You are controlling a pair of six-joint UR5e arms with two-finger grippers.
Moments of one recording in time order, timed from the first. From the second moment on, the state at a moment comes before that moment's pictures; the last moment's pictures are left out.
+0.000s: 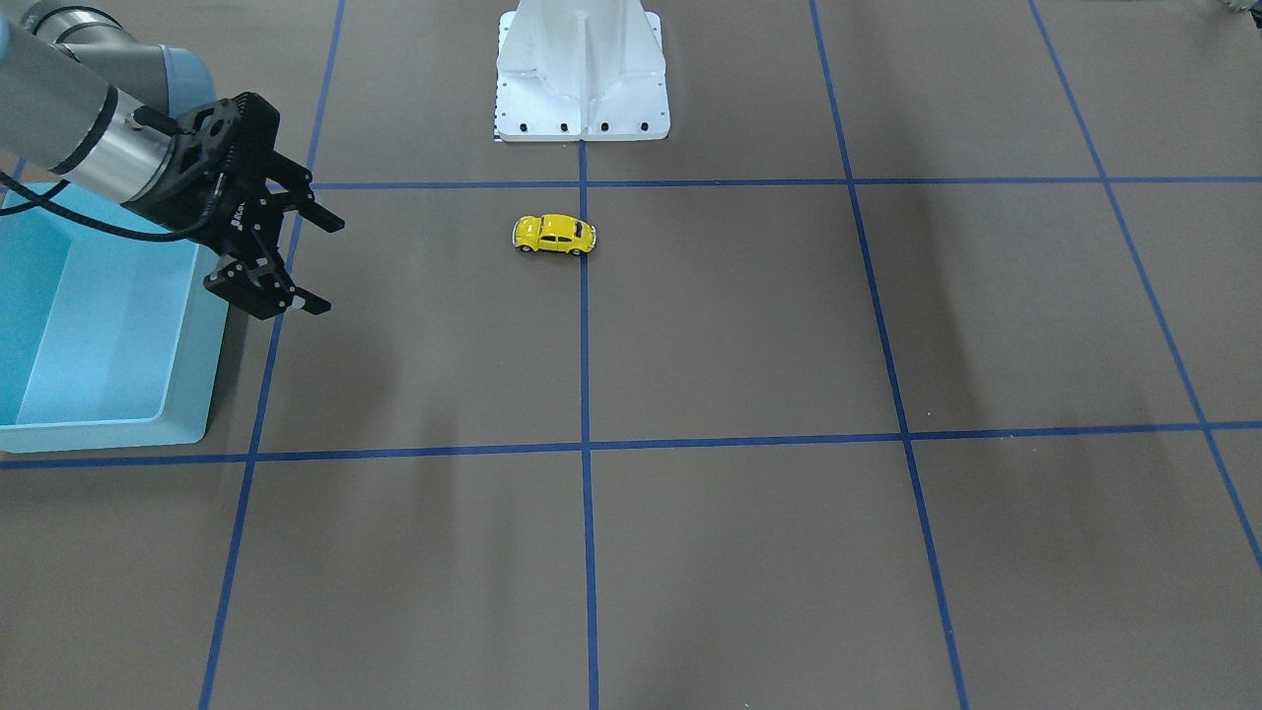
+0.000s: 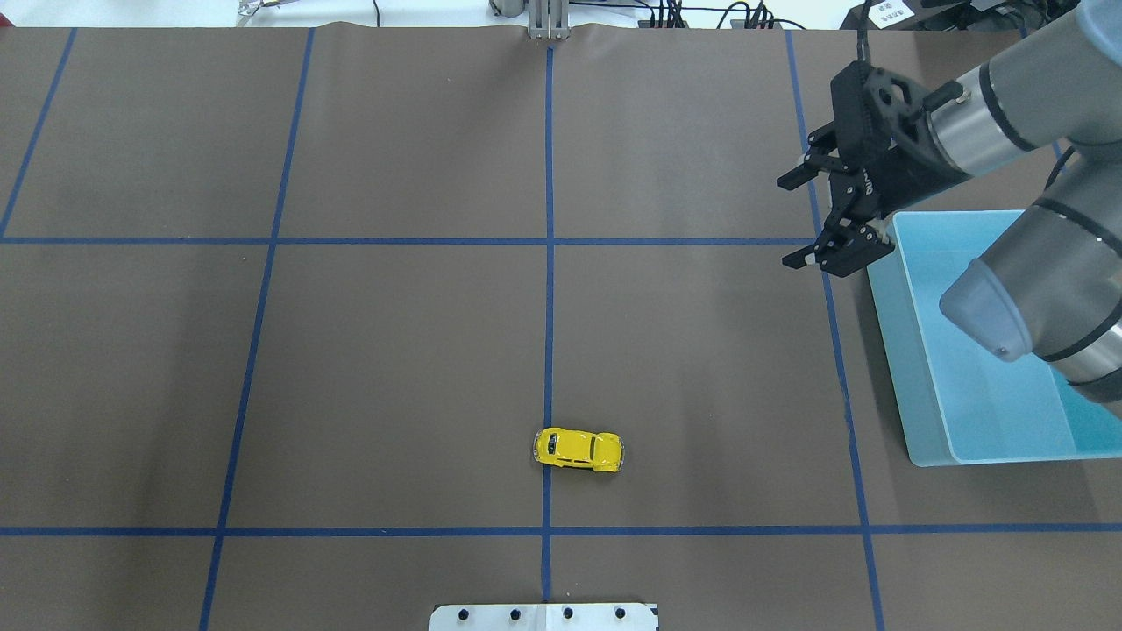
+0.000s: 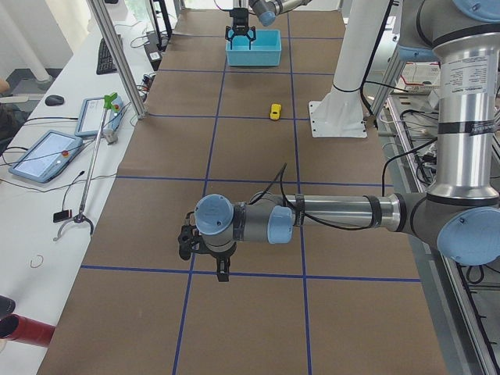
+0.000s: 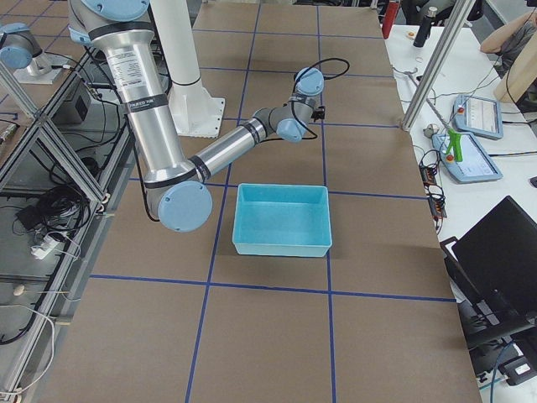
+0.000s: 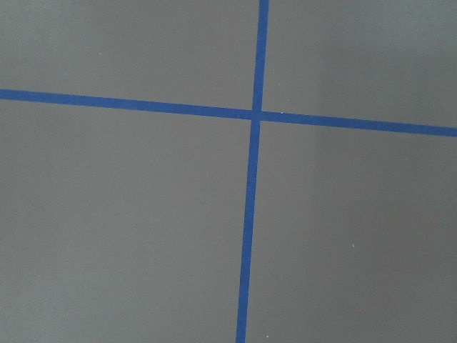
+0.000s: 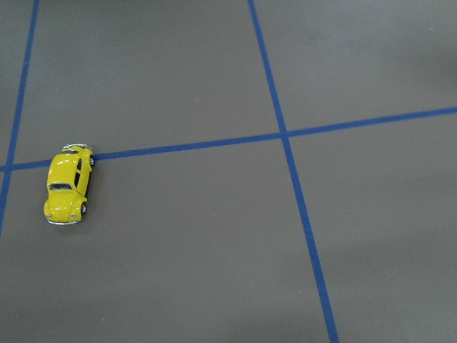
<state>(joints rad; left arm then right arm) -1.59 -1.50 -1.64 -1.60 -2.45 -0.08 0.91 -1.26 1.79 -0.91 2.46 -0.32</state>
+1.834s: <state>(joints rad) -1.65 -1.45 -1.63 -1.61 -2.45 -0.08 0.50 -1.08 1.51 -0.59 2.27 0.24</state>
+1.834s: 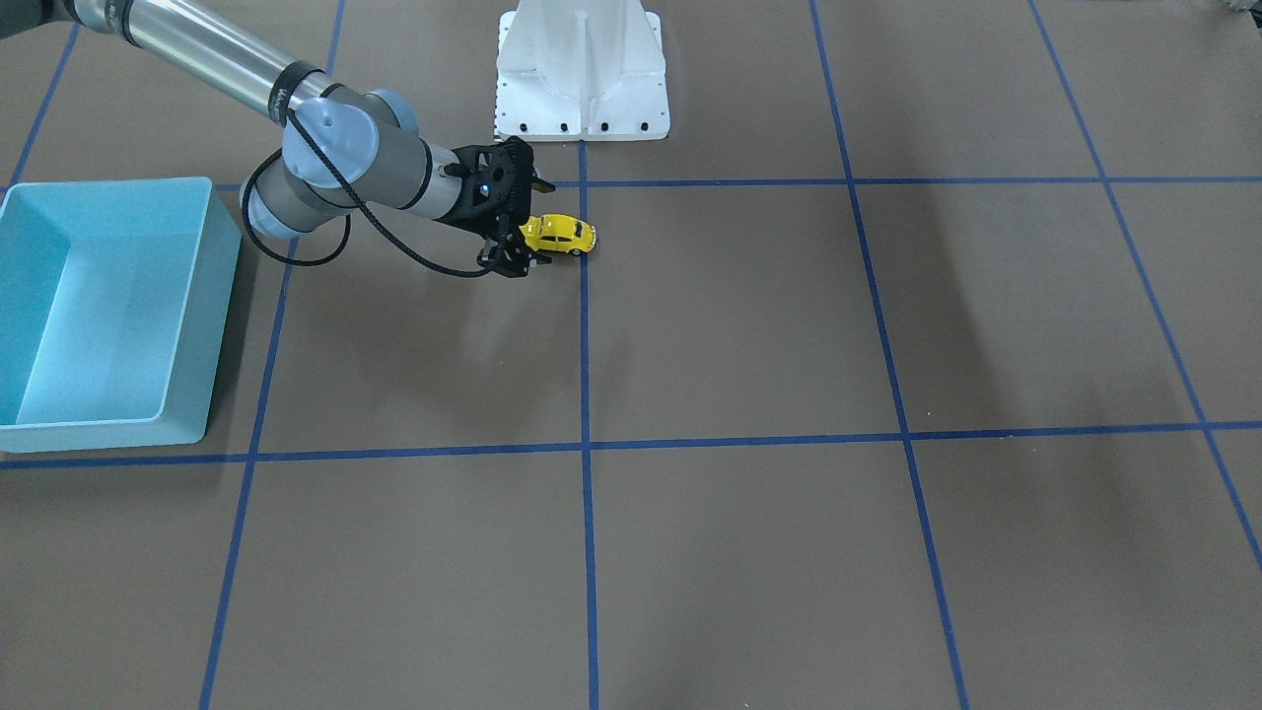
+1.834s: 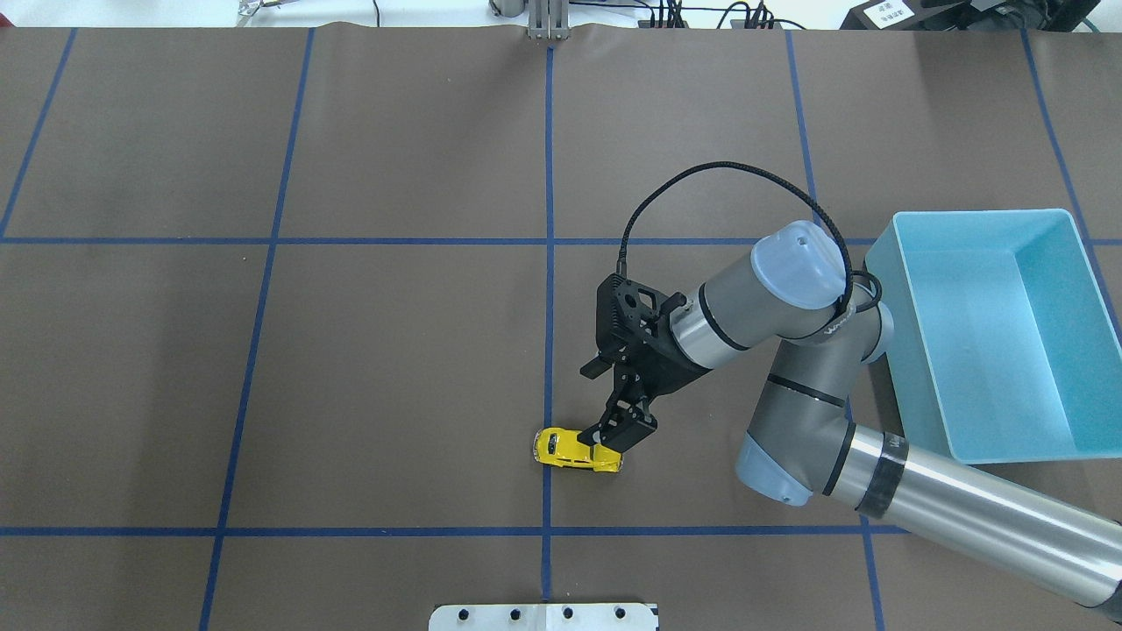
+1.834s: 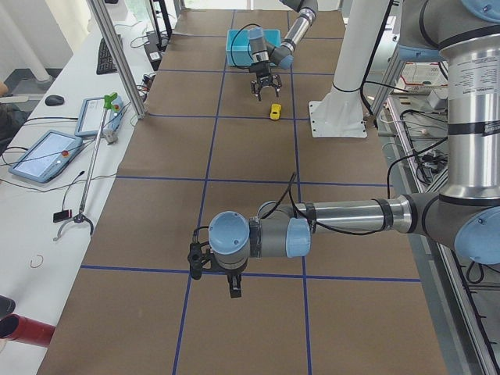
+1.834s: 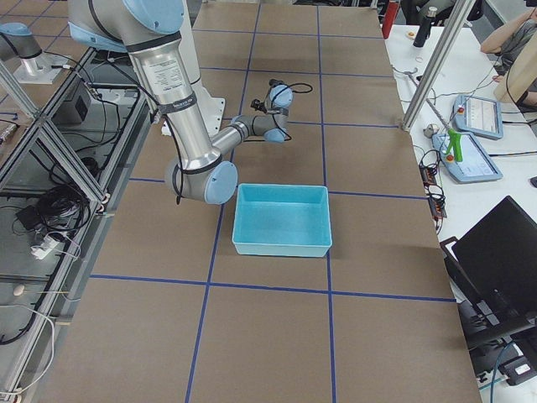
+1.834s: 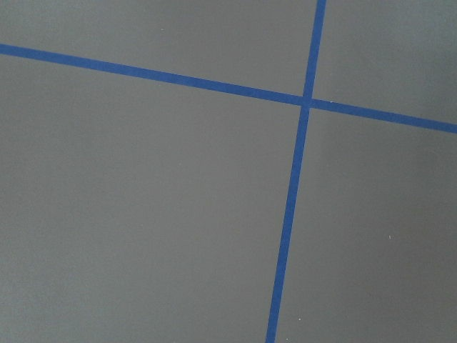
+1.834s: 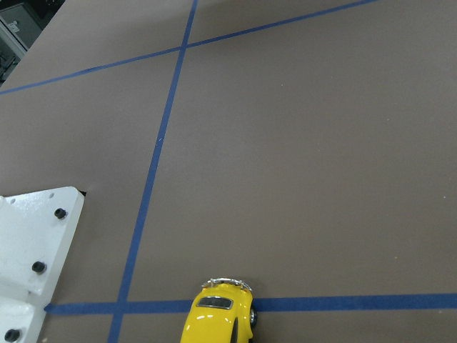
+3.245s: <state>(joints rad) -1.65 -1.45 -1.62 -1.61 -2.44 -0.08 0.38 -1.25 1.66 -0.59 2.07 -0.13</state>
